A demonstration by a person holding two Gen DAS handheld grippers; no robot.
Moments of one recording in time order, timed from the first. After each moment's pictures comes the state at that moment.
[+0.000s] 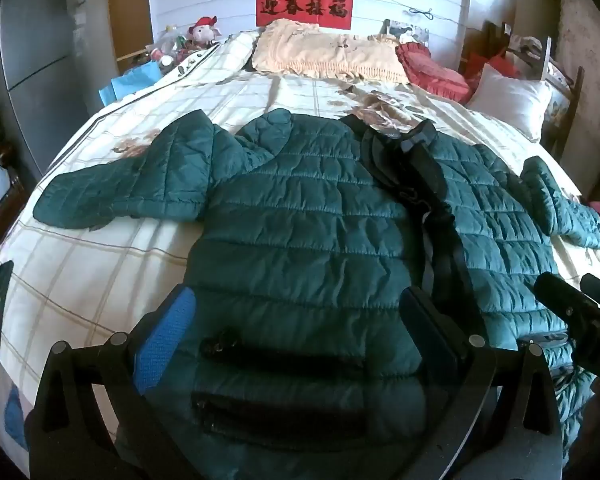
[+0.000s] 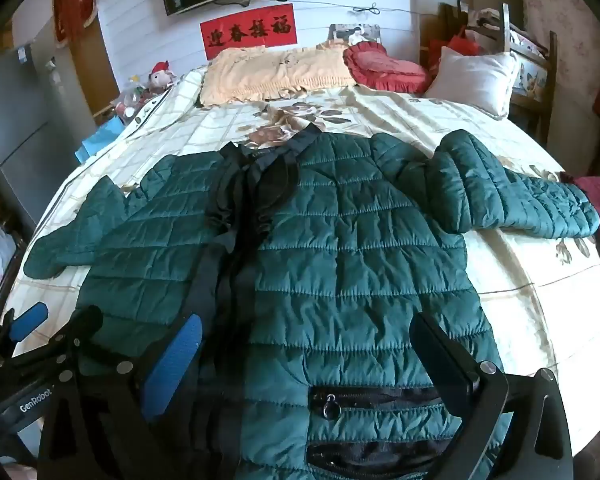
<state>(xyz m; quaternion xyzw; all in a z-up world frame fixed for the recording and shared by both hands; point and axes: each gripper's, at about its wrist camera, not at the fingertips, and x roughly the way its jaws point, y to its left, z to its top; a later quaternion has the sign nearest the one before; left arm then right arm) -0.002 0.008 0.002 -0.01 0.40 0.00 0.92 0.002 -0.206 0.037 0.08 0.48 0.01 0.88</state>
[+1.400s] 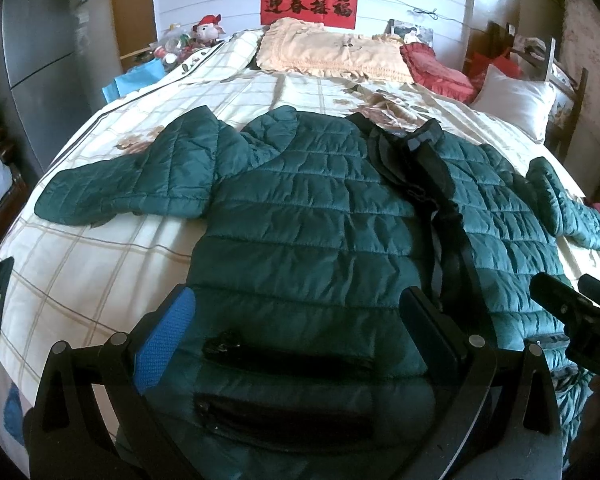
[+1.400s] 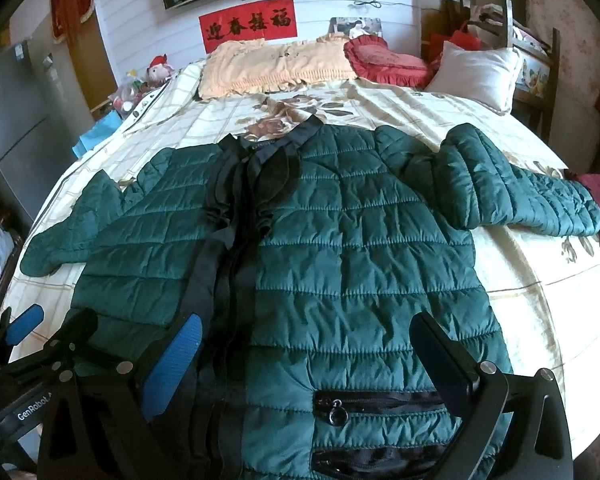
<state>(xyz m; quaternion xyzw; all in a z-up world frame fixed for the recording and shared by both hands) 0.003 0.009 -0.005 0.02 0.39 0.02 0.92 0.006 -0.195 0.029 0.08 0.48 0.01 0.87</state>
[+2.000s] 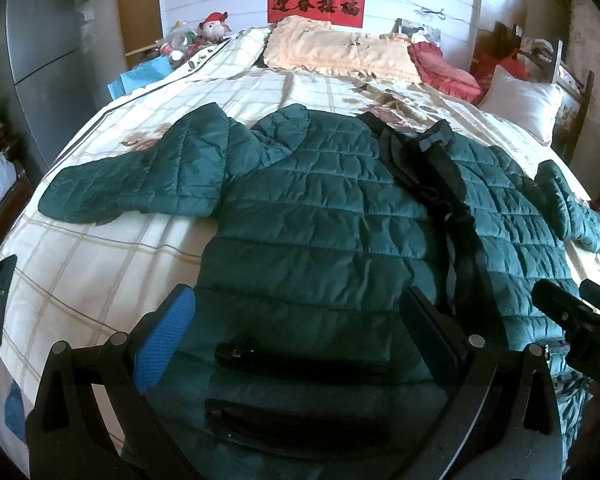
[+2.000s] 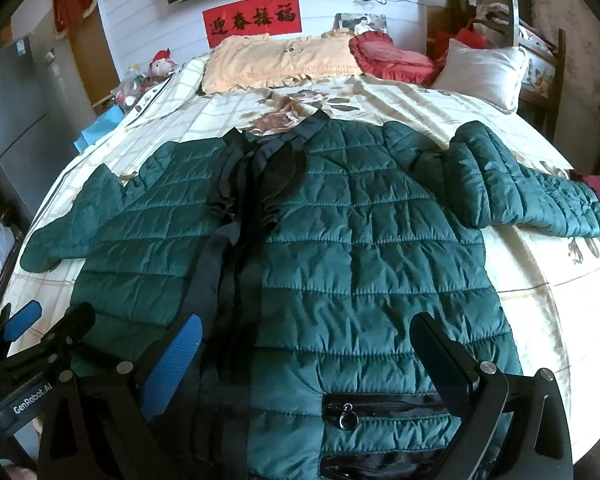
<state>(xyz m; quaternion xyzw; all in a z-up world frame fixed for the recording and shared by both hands) 0.008 0.016 -0.008 0.02 0.45 0.03 0.89 0.013 -0.189 0.024 0.08 0.49 0.02 0.87</state>
